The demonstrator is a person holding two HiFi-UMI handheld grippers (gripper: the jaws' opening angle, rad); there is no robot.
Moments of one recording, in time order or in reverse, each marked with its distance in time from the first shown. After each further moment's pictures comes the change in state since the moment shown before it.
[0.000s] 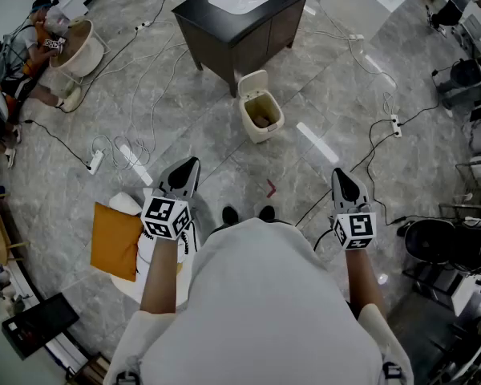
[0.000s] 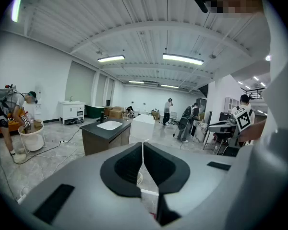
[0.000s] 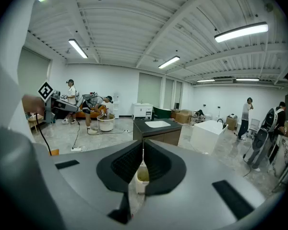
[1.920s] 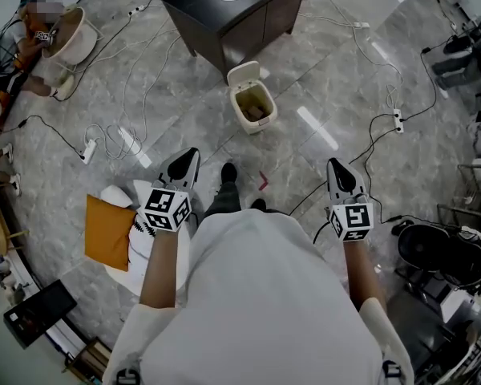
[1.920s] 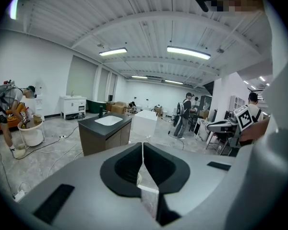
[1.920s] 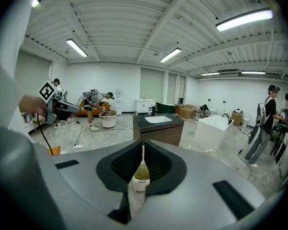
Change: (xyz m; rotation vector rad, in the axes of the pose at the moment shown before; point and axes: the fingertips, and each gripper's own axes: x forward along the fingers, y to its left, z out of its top) left arm 0.085 -0.018 0.000 -0.033 0.056 0.034; right arm 0.056 -0.063 -0.010 0.005 0.058 0.065
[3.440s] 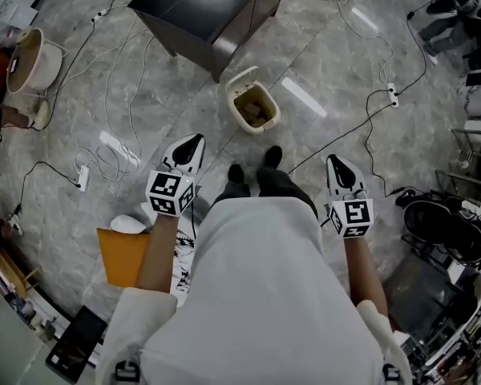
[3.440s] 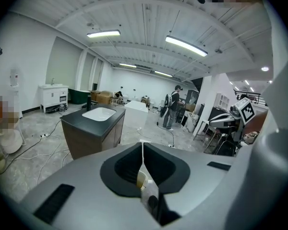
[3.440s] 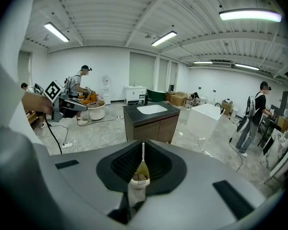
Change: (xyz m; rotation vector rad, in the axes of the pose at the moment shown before) left arm 0.144 0.134 0.028 0.029 0.135 -0.212; right arm 0.132 0.020 0.037 0.056 0.180 -0.128
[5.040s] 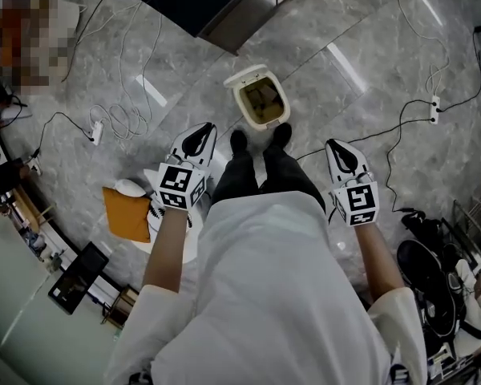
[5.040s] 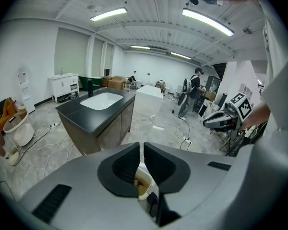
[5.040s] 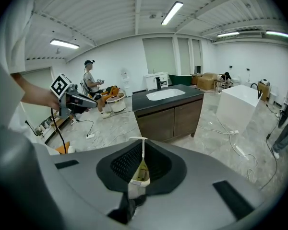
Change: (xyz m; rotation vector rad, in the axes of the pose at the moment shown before) left arm 0.178 -0.007 0.015 -0.066 0.194 0.188; right arm 0.185 -0.128 -0.021 -0.021 0.138 0.395
